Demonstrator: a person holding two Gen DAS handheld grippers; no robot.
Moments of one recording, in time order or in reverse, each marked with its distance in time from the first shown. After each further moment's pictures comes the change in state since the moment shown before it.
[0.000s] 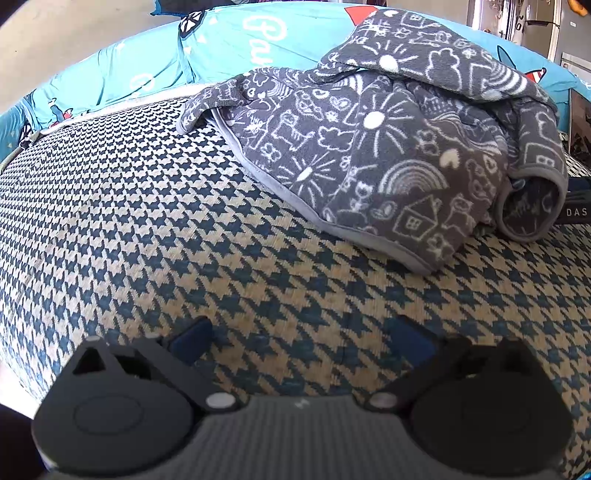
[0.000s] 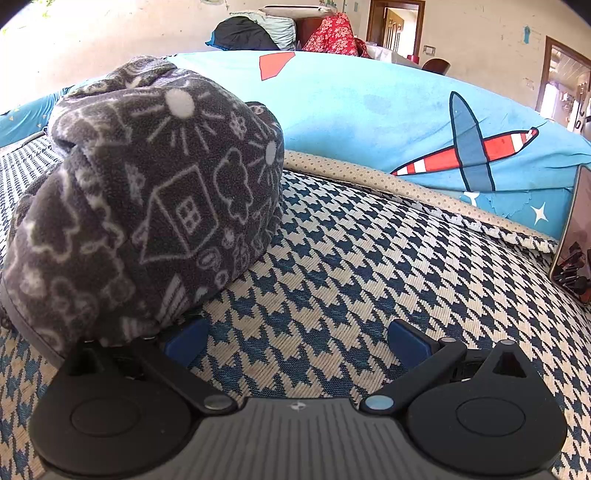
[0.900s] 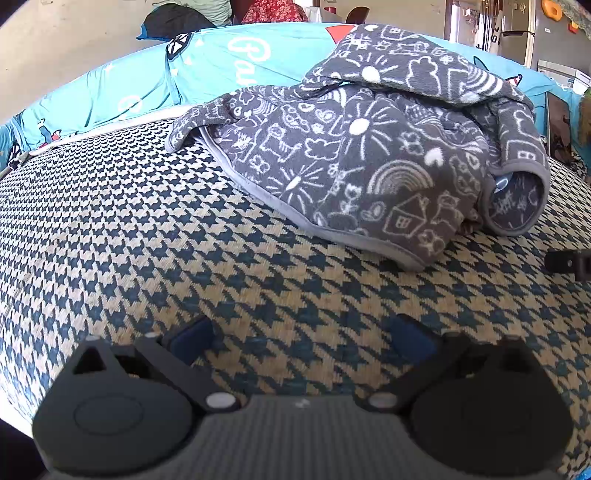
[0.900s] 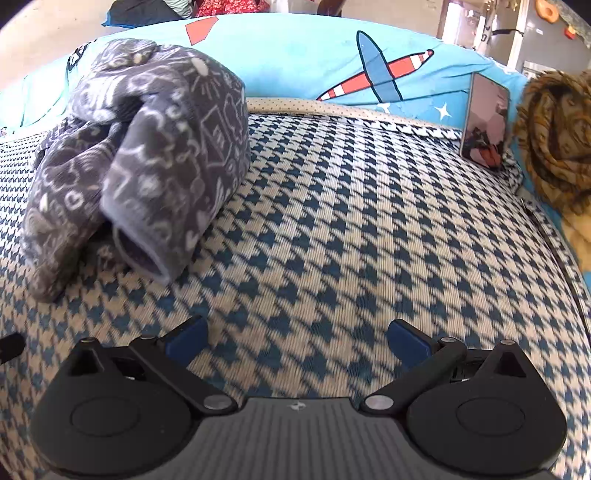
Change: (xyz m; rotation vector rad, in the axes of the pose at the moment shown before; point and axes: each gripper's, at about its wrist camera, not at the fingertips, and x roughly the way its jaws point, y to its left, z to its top) left arm -0.004 0.005 -0.013 0.030 -0.082 -0.040; right arm -0.082 0.065 -0.044 0.275 0.216 -0.250
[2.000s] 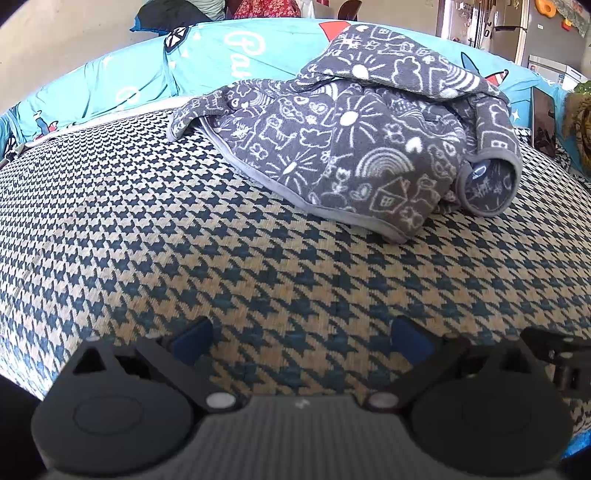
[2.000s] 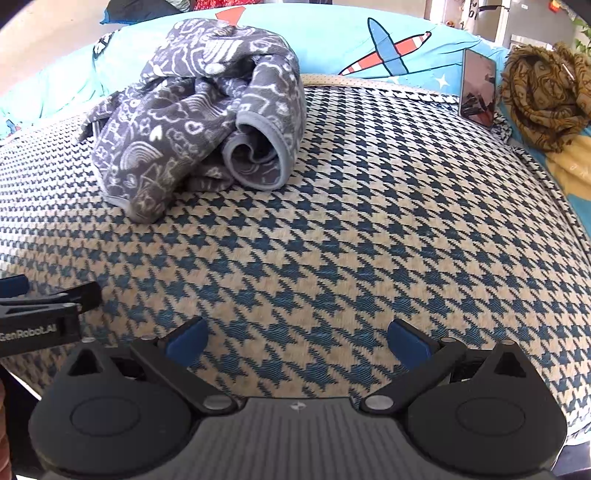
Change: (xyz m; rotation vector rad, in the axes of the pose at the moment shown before) left arm -0.029 -0.004 -0.008 -0.012 0.030 -0.005; right arm -0.060 0.052 -0.063 0.081 0.049 0.043
